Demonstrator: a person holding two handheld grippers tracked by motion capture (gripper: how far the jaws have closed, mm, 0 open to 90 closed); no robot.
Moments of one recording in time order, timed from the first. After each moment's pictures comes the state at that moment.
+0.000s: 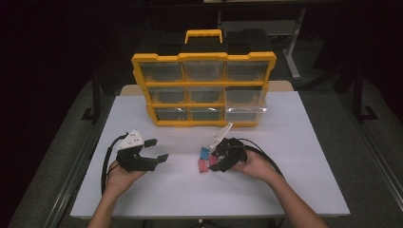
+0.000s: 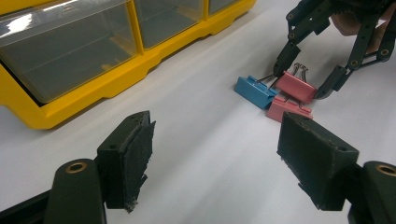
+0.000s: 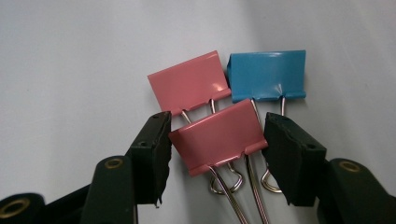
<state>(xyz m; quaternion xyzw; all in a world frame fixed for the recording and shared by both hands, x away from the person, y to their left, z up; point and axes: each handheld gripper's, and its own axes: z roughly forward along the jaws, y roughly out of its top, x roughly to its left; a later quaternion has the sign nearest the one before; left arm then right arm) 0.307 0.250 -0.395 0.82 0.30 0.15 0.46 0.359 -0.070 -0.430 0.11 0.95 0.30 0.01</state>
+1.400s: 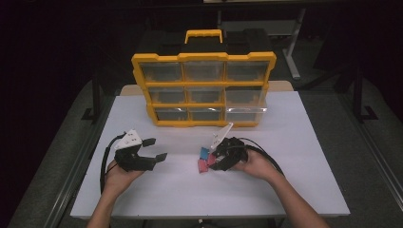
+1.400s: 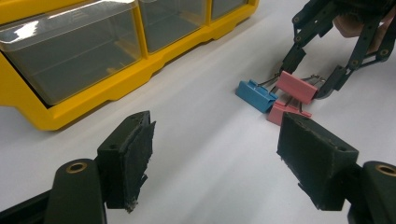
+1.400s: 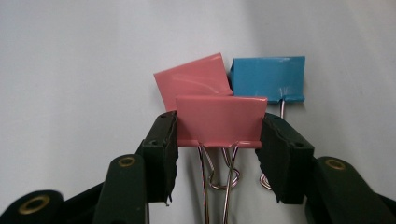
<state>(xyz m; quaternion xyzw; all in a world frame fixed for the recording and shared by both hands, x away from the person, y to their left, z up) 0.306 0.254 -0.393 0.82 0.30 0.15 0.47 0.358 -0.072 -0.424 0.10 0.95 0.30 0.01</state>
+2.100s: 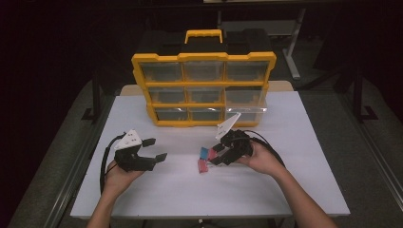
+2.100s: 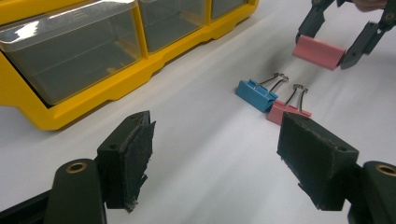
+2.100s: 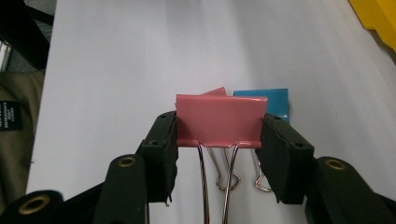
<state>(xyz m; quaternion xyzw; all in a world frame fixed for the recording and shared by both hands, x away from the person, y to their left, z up) 0.306 0.254 -0.393 0.82 0.30 0.16 0.47 0.360 -0.084 -0.388 0.10 0.93 0.34 -0.01</state>
